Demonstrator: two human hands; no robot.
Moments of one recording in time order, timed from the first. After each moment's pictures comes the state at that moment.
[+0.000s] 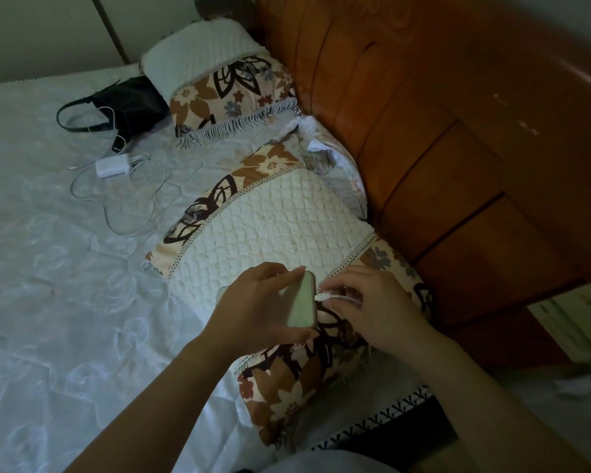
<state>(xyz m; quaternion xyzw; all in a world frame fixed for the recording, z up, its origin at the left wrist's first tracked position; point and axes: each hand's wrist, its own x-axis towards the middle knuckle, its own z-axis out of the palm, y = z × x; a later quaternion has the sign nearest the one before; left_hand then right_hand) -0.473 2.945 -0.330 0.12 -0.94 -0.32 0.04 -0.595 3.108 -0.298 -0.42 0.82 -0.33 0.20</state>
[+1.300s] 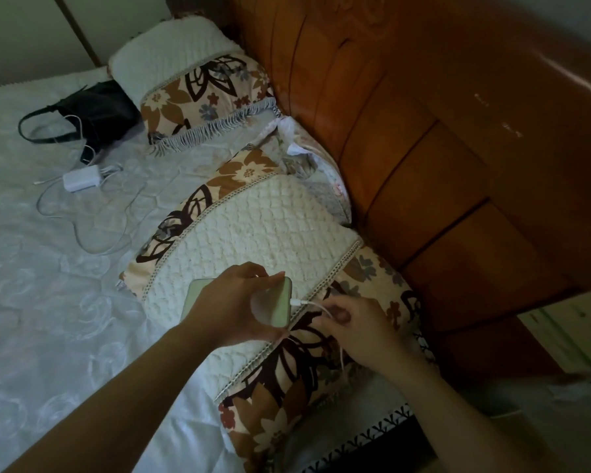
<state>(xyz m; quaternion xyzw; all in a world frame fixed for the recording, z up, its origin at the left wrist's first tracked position) -0.530 2.916 -0.351 0.11 -0.97 -0.23 -0.05 -0.631 3.119 -0.366 -0.29 0.82 -0.40 0.28</state>
